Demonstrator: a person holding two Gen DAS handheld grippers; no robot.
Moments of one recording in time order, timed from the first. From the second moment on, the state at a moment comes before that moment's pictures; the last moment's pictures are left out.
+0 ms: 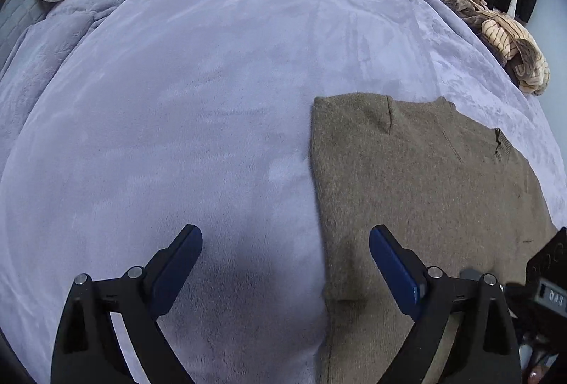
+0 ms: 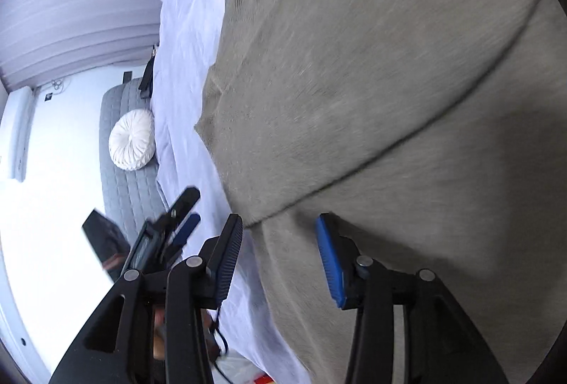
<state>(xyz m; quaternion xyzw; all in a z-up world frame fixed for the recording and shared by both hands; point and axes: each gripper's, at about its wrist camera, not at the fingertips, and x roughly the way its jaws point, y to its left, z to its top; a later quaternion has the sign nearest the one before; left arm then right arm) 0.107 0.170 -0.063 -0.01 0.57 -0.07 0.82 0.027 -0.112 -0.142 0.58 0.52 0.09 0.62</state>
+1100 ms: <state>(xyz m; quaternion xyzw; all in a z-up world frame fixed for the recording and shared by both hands) 0.090 0.119 -0.108 0.11 0.58 -0.05 0.80 -0.010 -0.308 -0.117 0.36 0.57 -0.14 0.73</state>
